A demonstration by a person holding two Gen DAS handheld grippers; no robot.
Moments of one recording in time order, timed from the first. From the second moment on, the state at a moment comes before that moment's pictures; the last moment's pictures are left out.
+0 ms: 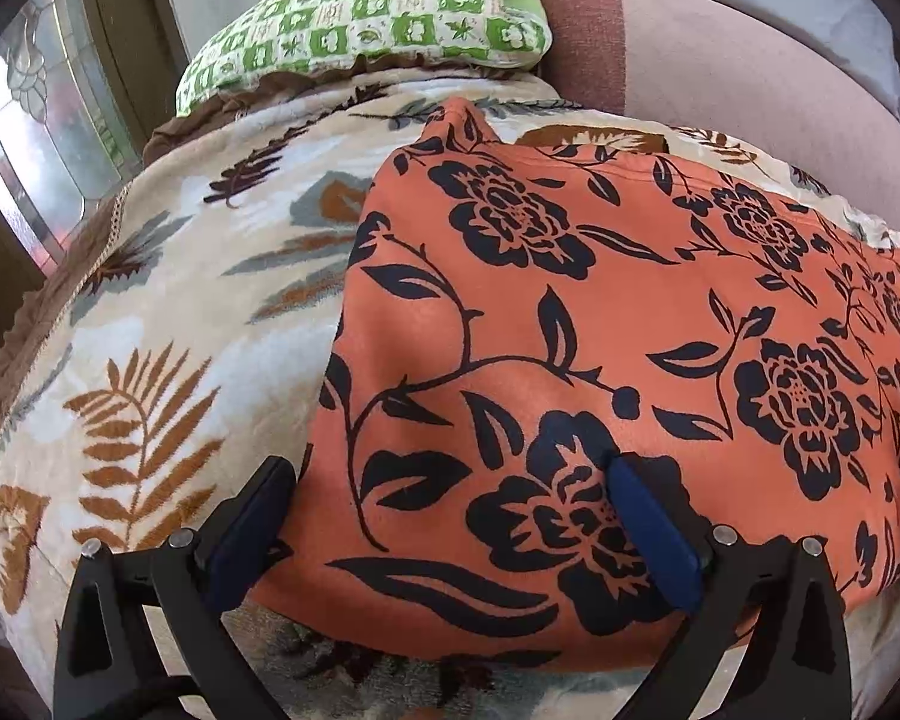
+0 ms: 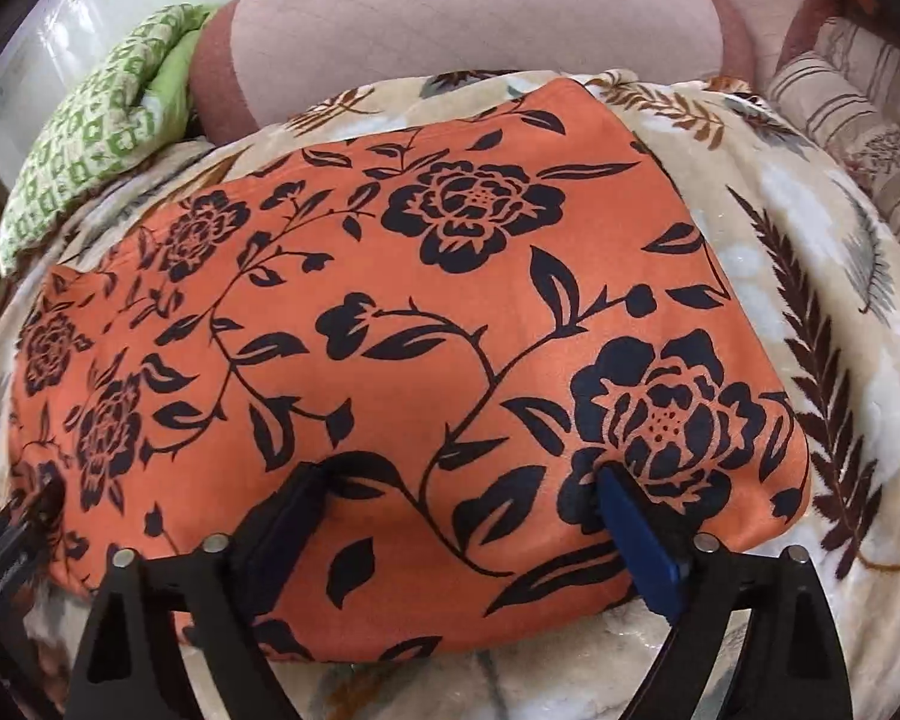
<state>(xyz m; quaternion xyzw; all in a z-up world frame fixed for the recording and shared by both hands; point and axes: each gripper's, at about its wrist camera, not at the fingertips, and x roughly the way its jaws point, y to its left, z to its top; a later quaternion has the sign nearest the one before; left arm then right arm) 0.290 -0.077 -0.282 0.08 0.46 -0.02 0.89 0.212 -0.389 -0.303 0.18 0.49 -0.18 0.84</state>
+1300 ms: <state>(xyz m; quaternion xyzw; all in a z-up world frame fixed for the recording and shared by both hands) 0.246 -0.124 -0.268 0.12 0.46 -0.10 0.87 0.168 -0.422 -0.267 0.19 0.44 -0.21 0.85</state>
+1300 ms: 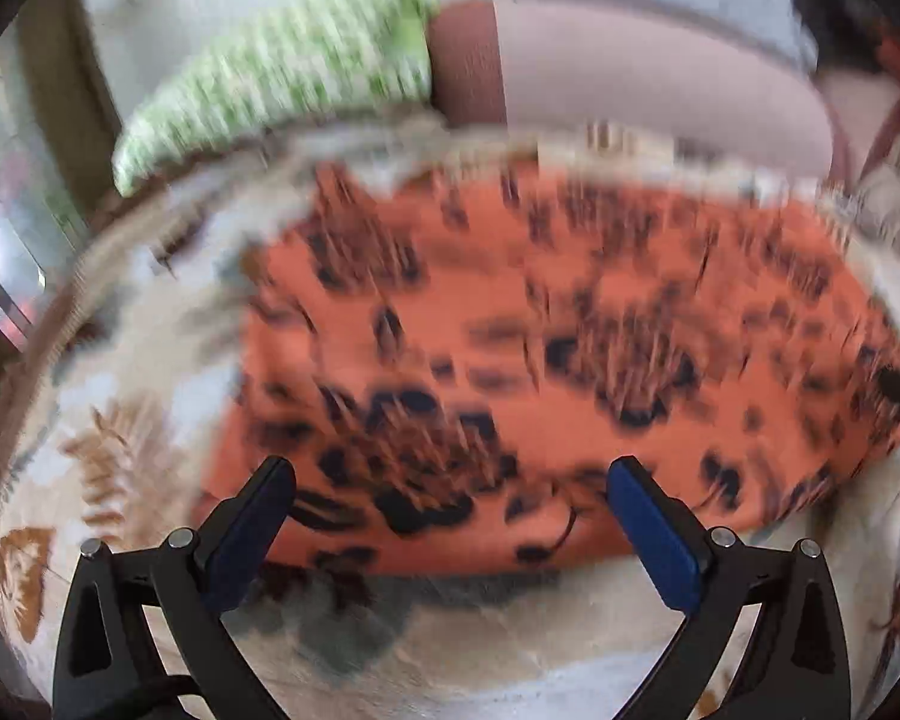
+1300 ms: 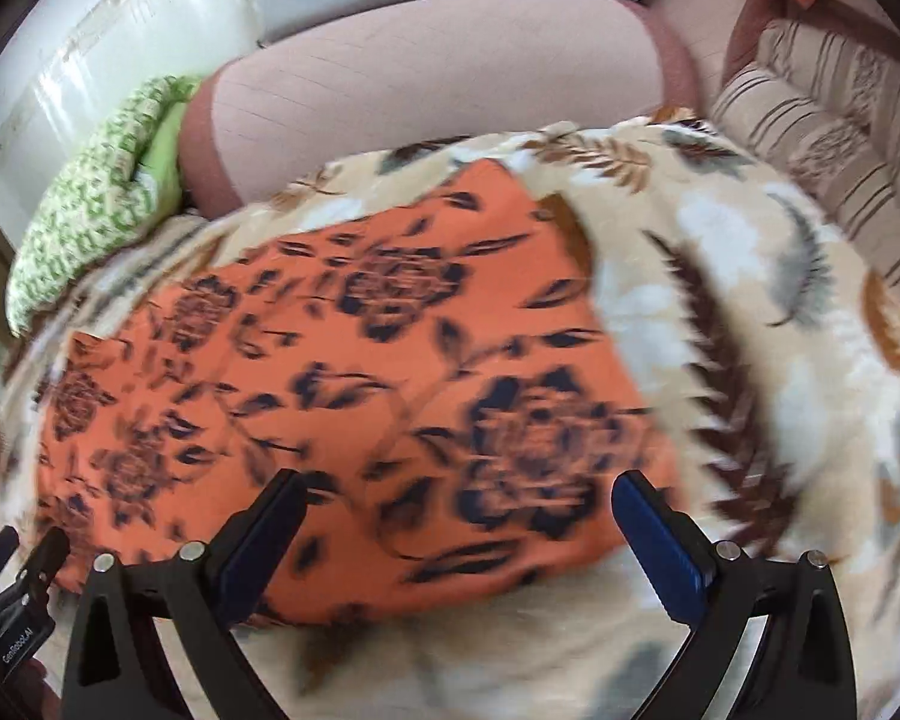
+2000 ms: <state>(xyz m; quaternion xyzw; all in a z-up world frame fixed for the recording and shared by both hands) 0.262 -0.127 -0.265 0.13 0.42 -0.04 0.90 0.189 -0.408 -0.266 0.16 0.44 -0.16 0.87</state>
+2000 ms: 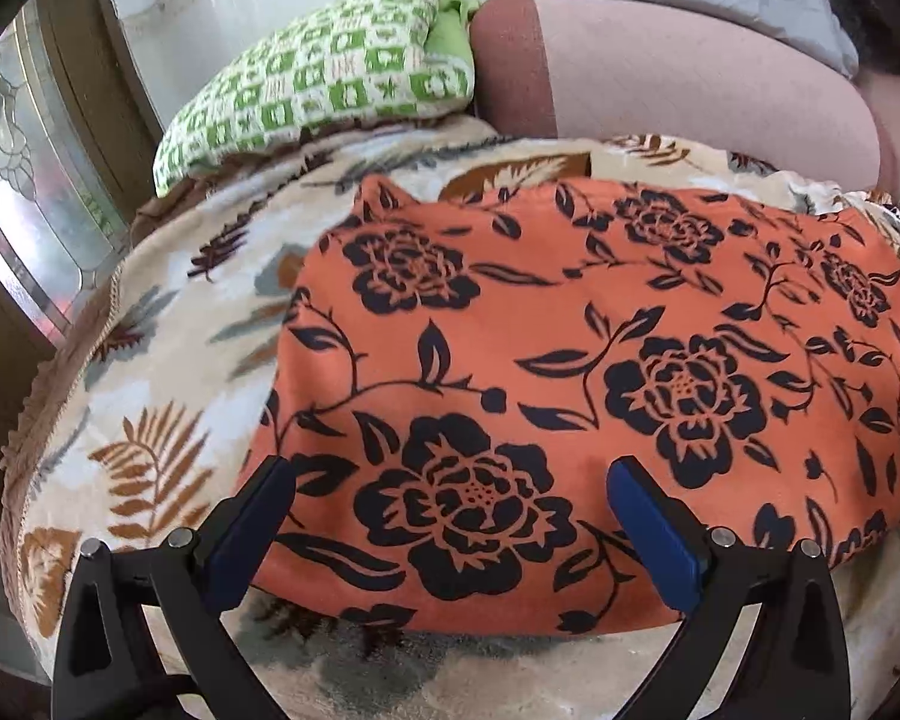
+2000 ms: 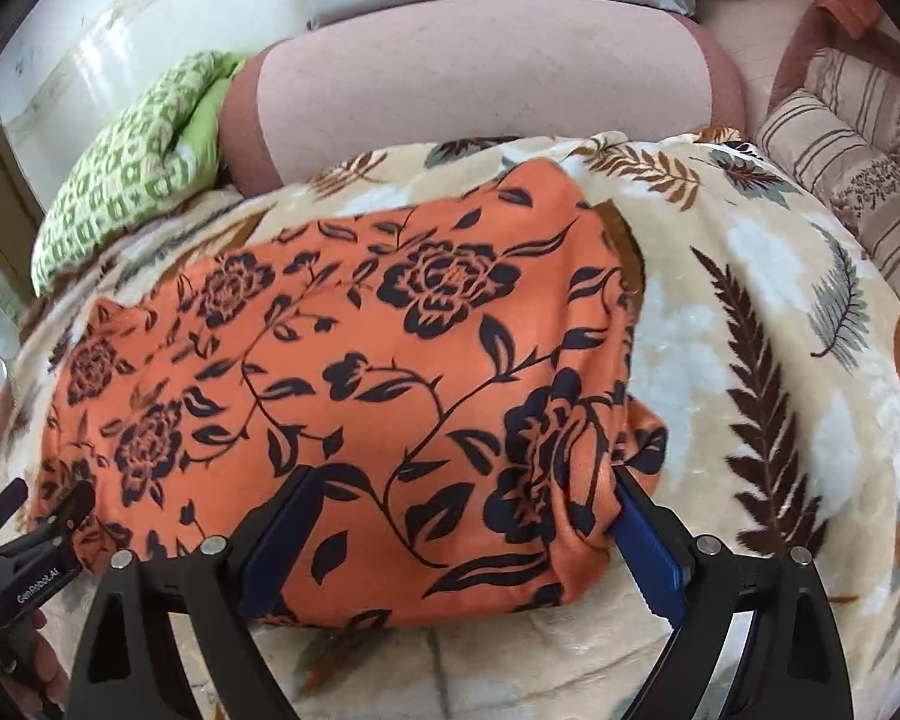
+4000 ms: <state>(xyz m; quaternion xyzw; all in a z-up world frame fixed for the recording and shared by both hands) 0.222 0.010 -0.250 -0.06 0.47 0.02 0.88 0.145 -0.389 -0.247 0.33 0.37 -0.03 0.87</state>
